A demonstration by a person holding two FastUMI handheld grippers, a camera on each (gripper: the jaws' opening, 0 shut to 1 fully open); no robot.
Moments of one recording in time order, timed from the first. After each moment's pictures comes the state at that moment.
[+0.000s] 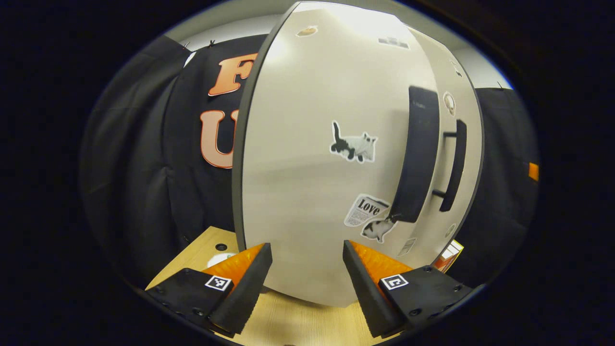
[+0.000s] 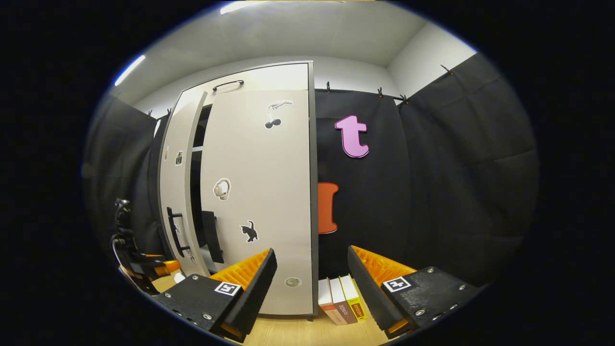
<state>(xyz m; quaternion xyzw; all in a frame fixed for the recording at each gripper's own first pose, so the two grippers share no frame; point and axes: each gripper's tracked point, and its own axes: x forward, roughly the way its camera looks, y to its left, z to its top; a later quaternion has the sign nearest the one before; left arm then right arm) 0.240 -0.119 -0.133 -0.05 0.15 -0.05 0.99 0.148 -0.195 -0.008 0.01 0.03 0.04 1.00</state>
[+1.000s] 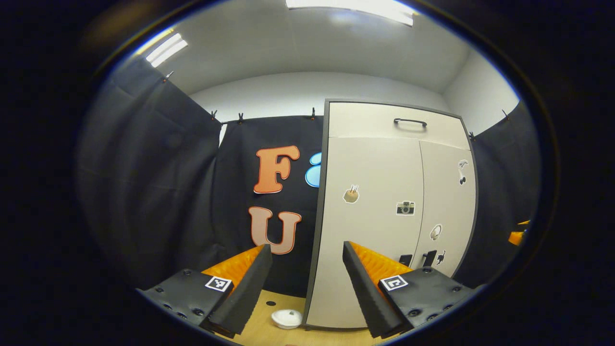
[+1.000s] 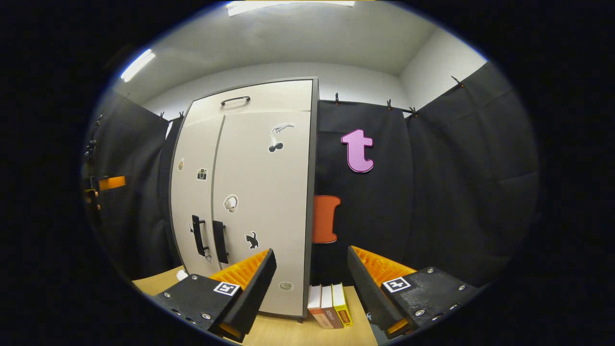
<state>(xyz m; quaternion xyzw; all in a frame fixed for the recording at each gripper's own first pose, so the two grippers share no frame) 0.163 -0.034 0.140 -0.01 -0.04 0.04 1.00 0.124 -0.219 0.041 -0.02 0.01 0.07 1.00</state>
